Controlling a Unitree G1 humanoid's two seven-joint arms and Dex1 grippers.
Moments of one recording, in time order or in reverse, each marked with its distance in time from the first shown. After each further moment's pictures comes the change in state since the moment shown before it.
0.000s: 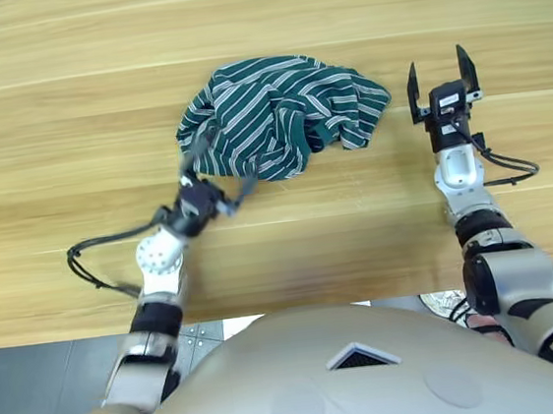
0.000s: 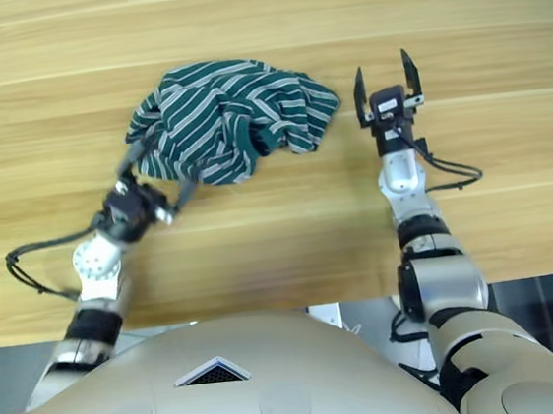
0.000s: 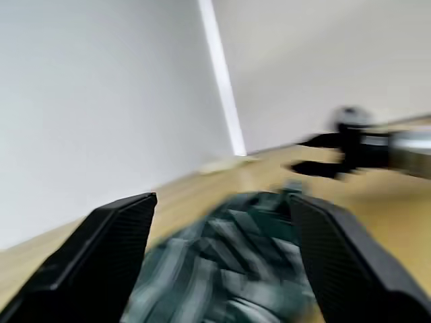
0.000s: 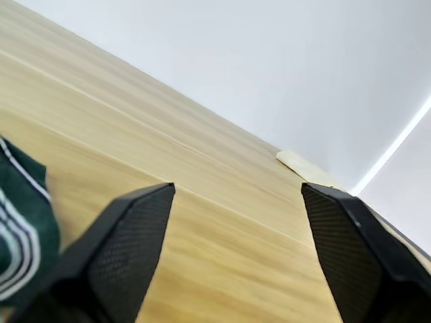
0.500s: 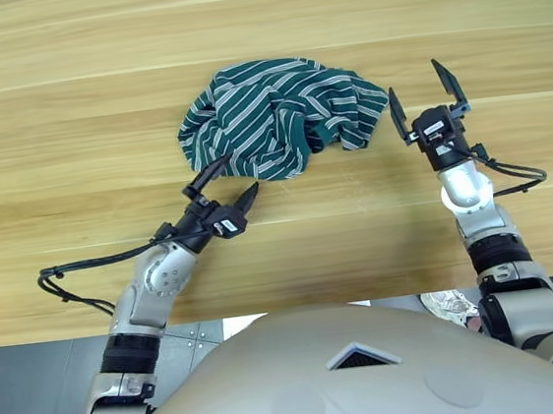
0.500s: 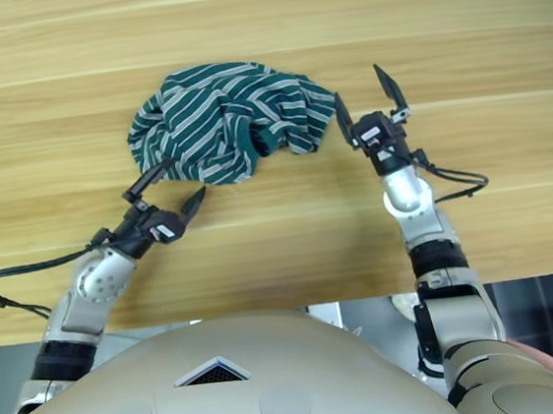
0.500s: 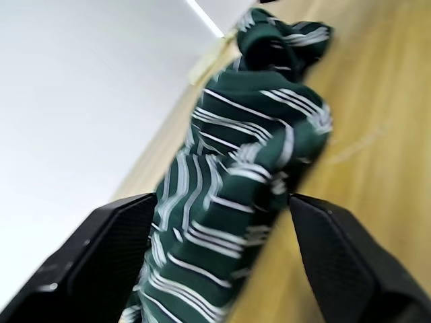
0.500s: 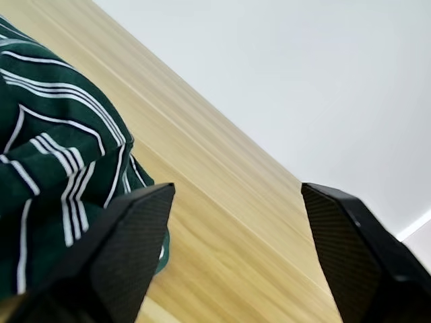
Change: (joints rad) left arm 0.012 0.007 0.115 -0.166 0.769 0.303 0.495; right arm 0.178 -0.043 0.049 -0.366 -0.088 0.118 0.105
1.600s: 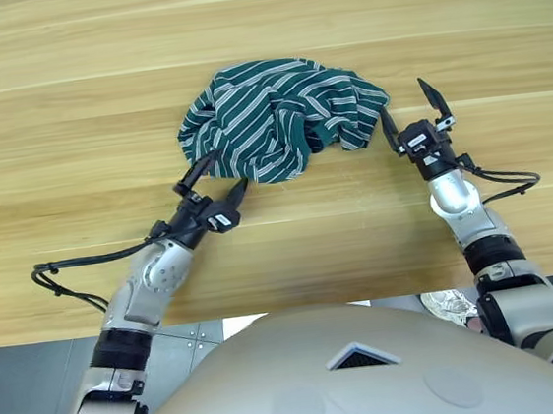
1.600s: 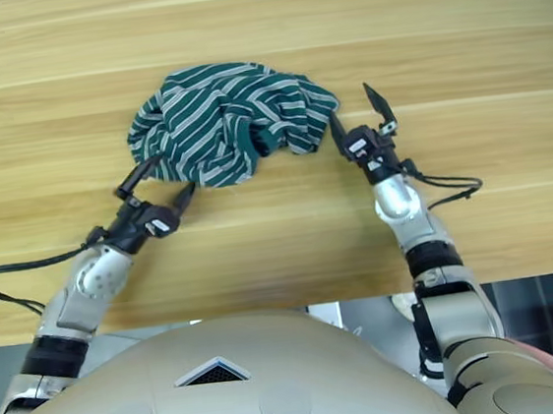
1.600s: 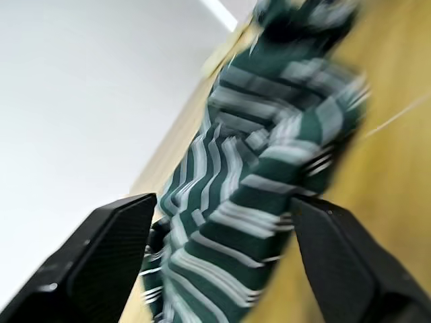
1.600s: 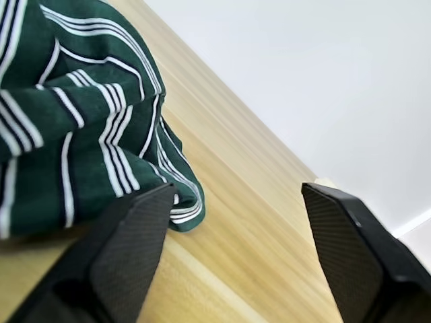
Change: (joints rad) left arm -0.026 0.065 -0.047 0.027 0.049 0.089 0.140; right arm -0.018 0.001 0.056 0.105 -0.082 0.003 -0.086
